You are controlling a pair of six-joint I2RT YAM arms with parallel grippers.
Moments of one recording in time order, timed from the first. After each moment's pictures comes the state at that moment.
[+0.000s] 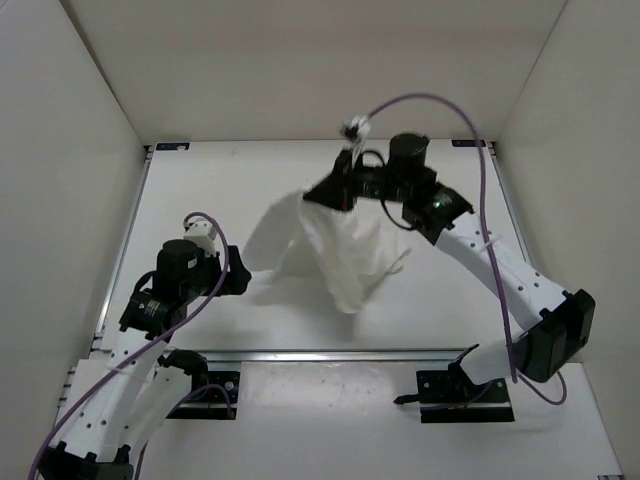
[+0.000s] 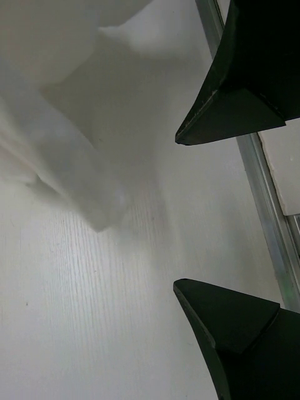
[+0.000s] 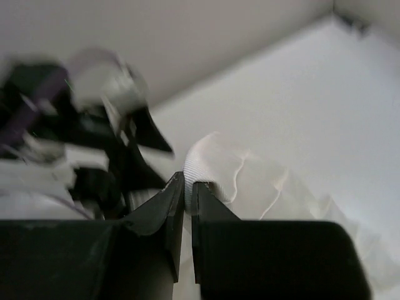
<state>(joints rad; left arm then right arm) -0.29 0.67 0.70 -0.69 0.08 -0.29 0.63 1.38 1.36 -0.18 -0.65 0.22</state>
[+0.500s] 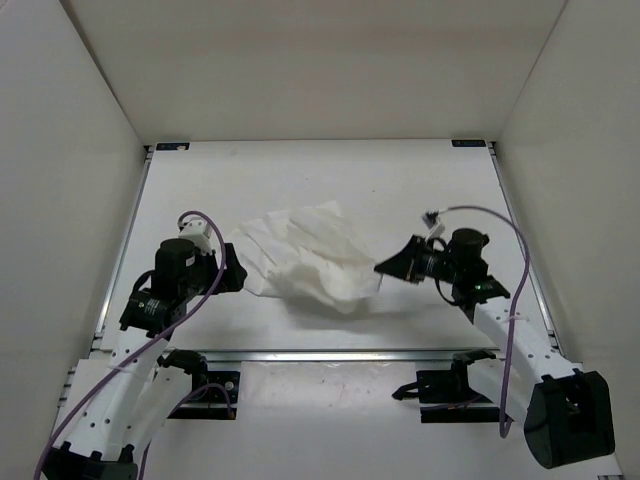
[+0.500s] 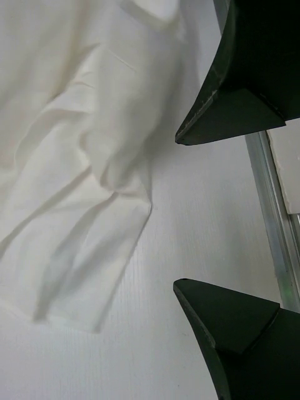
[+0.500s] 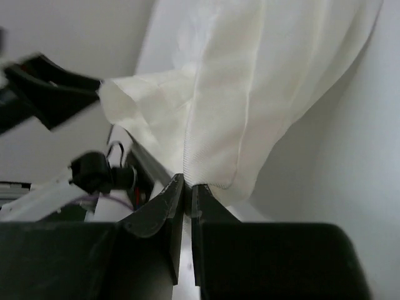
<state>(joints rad) -0.26 0.66 0.70 -0.68 0.05 -0.30 0.19 0.96 0.56 0.14 -0.80 0.70</state>
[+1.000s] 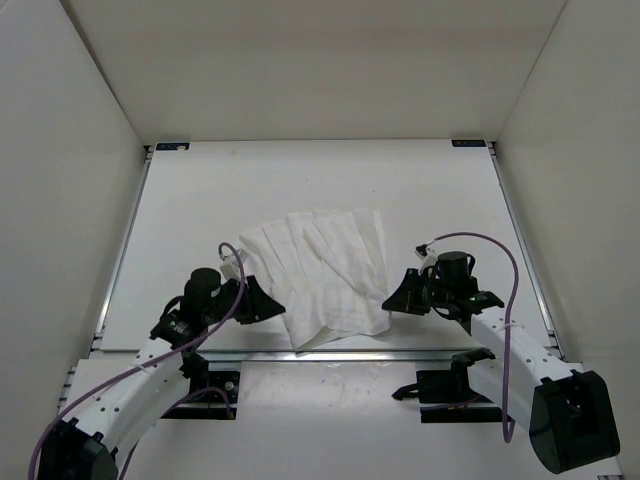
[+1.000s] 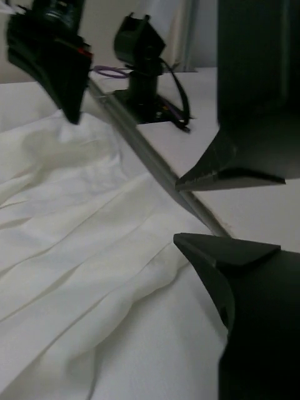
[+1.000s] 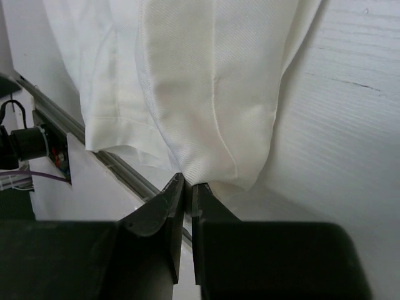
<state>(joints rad) -0.41 0.64 0.33 -0.23 0.47 -0.68 0.26 0.91 0.35 -0.24 -0.62 0.50</state>
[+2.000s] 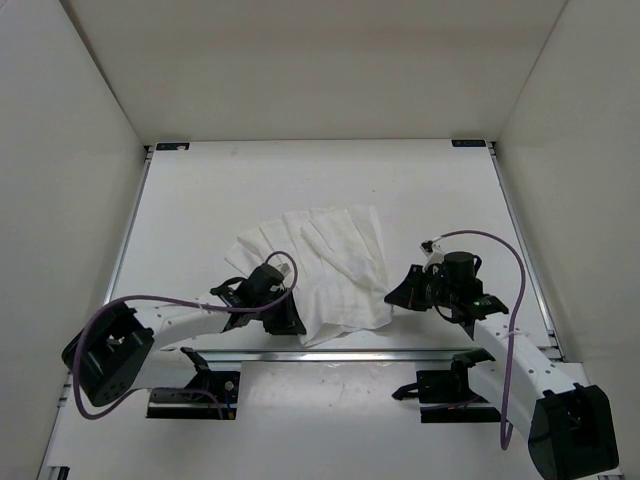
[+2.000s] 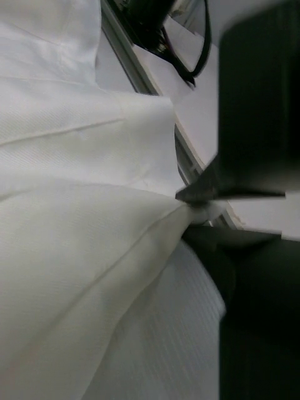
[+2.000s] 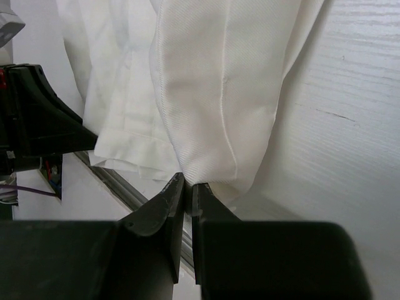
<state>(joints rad) -0.79 1.24 0.44 -0.15 0.27 -0.94 0.23 0.85 0.33 -0.19 -0.60 0.47</state>
